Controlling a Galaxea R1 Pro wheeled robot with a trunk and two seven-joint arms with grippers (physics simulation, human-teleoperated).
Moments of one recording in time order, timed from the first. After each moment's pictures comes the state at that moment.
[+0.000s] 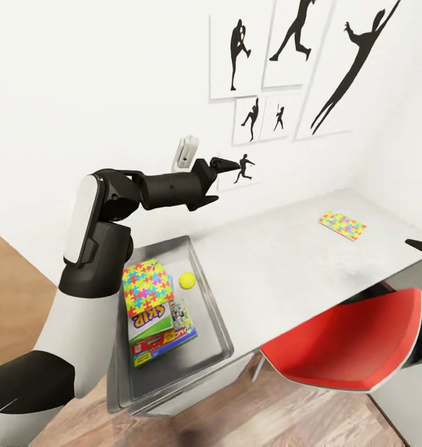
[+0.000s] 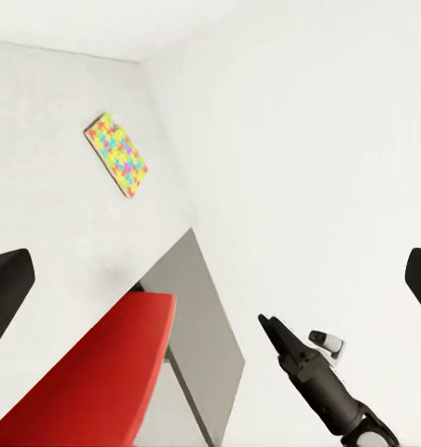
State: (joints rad) left arm -1.14 -0.13 -0.24 -1.61 1.89 0.80 0.96; right arm -0.48 -0.62 -0.62 -1.60 -0.79 1.04 0.38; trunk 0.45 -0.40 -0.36
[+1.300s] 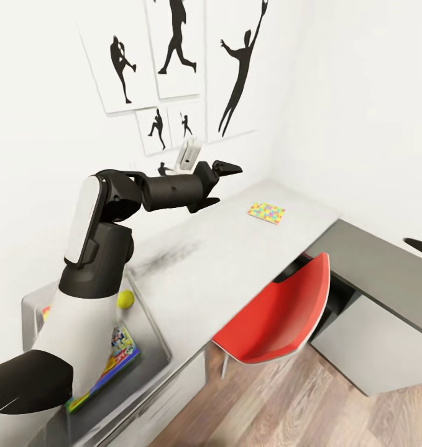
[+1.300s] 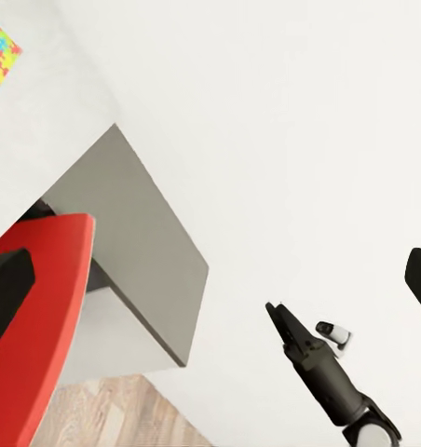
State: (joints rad) left arm -1.14 -0.12 -0.26 -1.60 1.89 0.80 0.97; right arm -0.48 -0.59 -0.62 -1.60 -0.77 0.96 0.38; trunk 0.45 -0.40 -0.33
